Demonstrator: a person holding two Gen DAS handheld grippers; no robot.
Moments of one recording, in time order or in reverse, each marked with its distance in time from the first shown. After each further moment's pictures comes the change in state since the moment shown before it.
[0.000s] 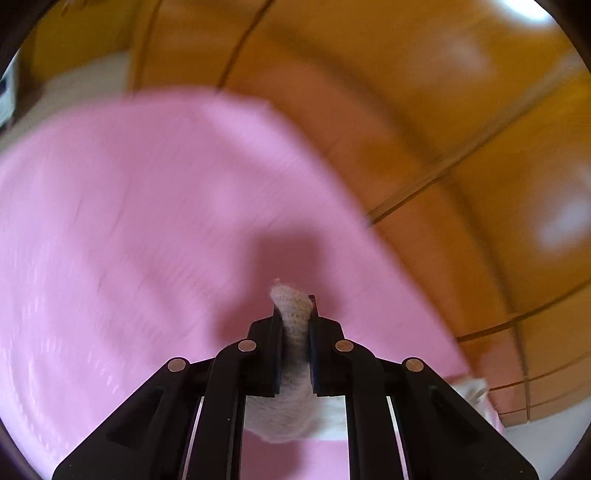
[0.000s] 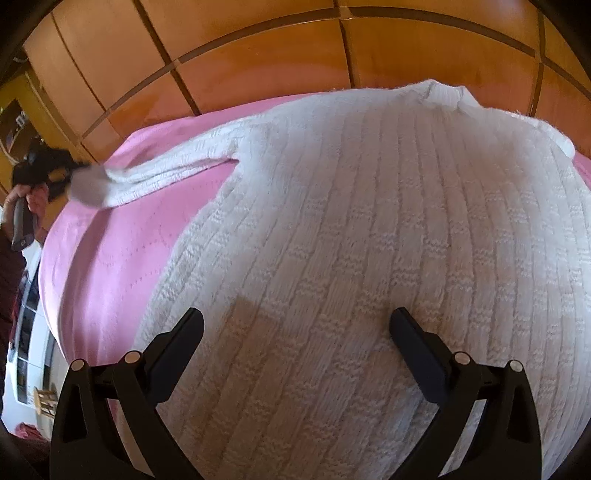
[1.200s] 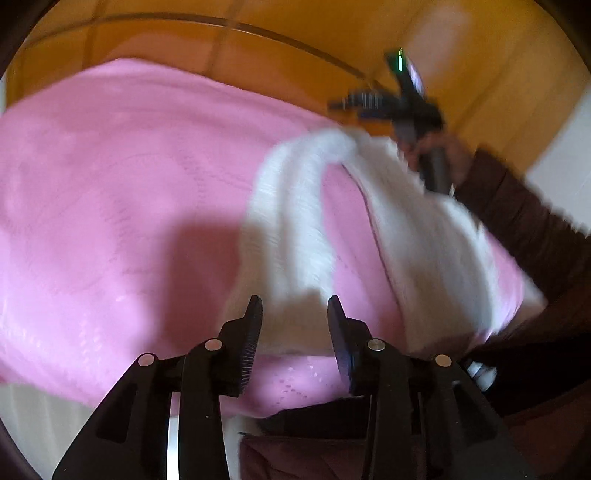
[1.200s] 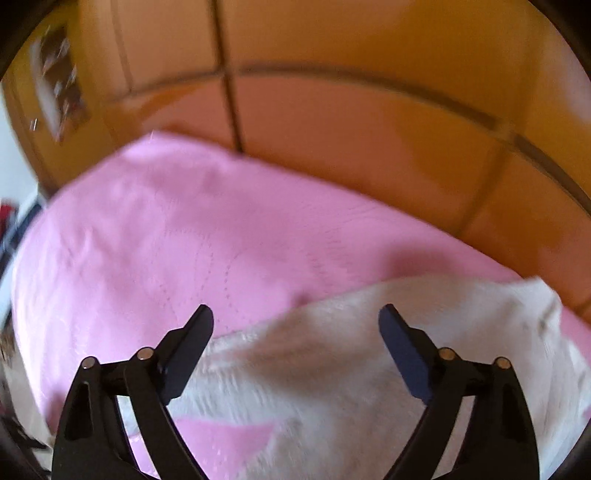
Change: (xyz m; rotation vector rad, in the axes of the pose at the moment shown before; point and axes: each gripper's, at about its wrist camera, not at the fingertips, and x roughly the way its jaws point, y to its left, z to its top) left arm -0.116 0.031 -0.269 0.484 0.265 -0.309; right arm 0.104 0.112 0.192 -0.385 -0.014 -0.040
